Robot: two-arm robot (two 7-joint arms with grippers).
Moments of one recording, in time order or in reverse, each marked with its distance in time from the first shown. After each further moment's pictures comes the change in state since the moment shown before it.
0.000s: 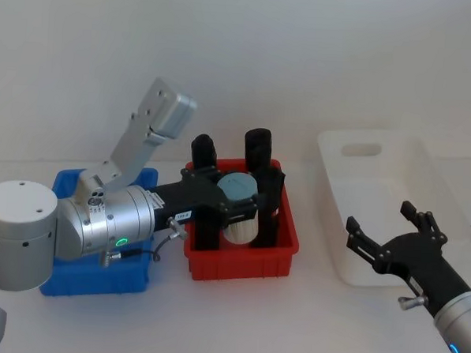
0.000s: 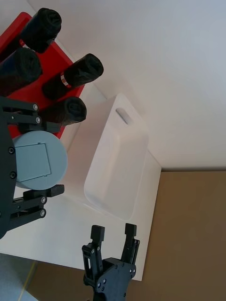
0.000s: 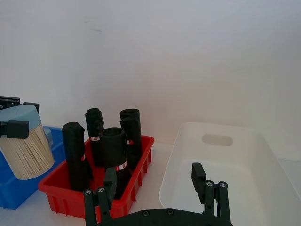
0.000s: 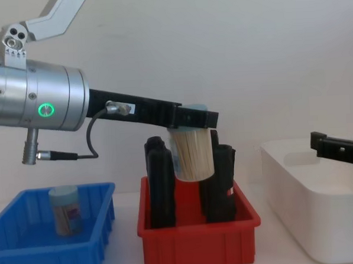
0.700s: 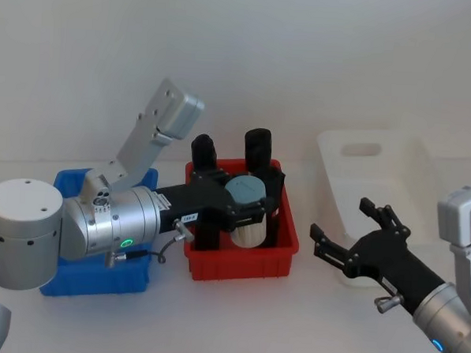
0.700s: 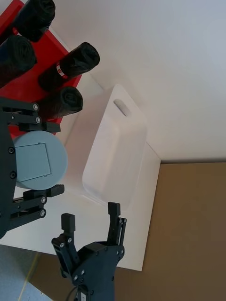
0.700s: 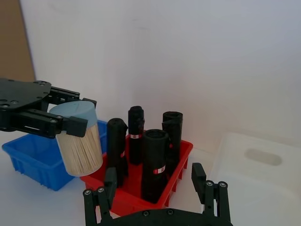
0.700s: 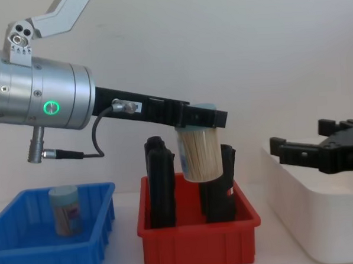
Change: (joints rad) left arm -0.006 -0.006 0.008 -0.003 0.001 0.009 -0.024; right arm 0.054 -0.007 -0.016 0.029 -0.044 0.013 0.180
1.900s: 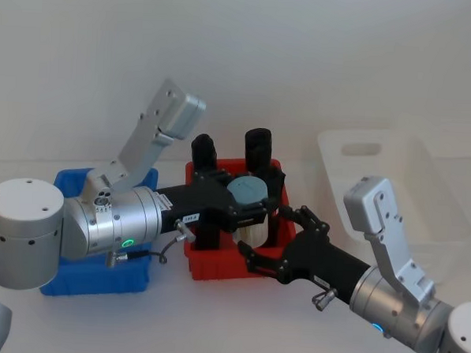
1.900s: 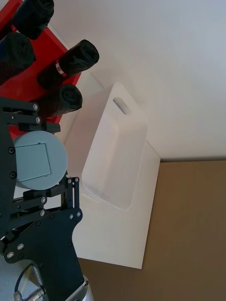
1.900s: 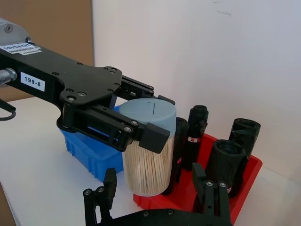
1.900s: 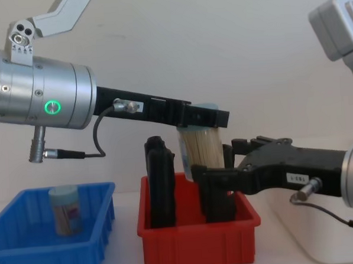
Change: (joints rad) left arm -0.001 -0.002 0.002 -0.001 0.000 0.002 -0.005; right arm 0.178 -0.106 -0.081 0.181 -0.128 0.027 0.262
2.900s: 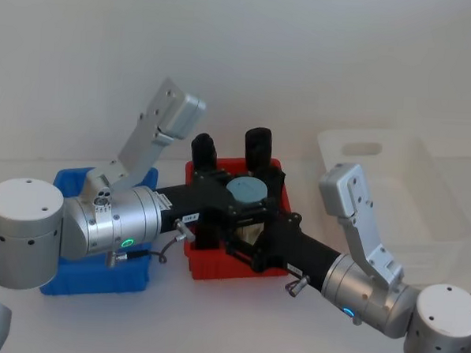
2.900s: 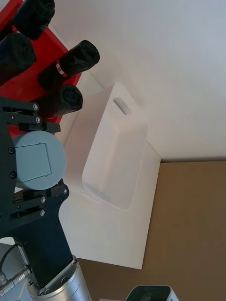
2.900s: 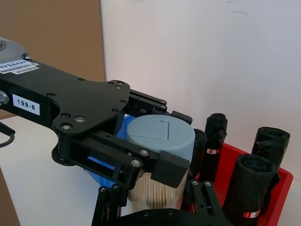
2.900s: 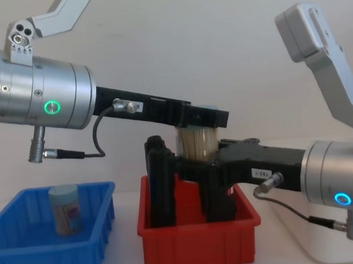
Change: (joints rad) left arm 0.000 0.000 0.000 0.000 0.000 0.000 0.000; right arm 0.086 -0.068 -0.032 0.121 0.034 -0.019 0.032
